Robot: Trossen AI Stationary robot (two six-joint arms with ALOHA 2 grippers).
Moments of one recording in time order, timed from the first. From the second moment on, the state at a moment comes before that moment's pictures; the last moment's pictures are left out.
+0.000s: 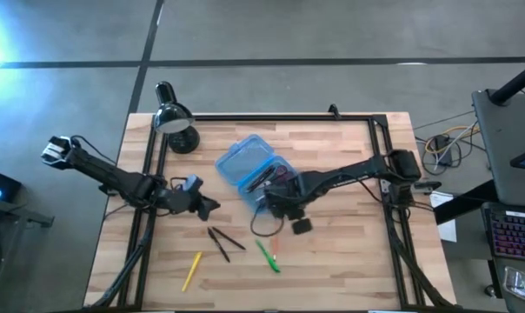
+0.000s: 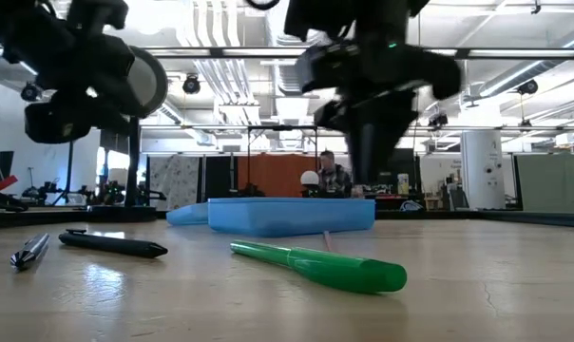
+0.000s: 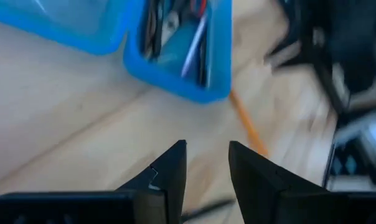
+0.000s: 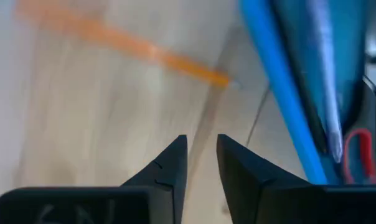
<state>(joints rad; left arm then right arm) -0.35 0.89 0.48 -0.26 -0.40 -1.26 0.14 1.94 1.46 -0.94 -0.02 -0.19</state>
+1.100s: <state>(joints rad) -0.36 1.04 0.48 -0.19 -0.60 -1.49 0.17 1.93 1.31 -0.51 -0.09 -0.82</state>
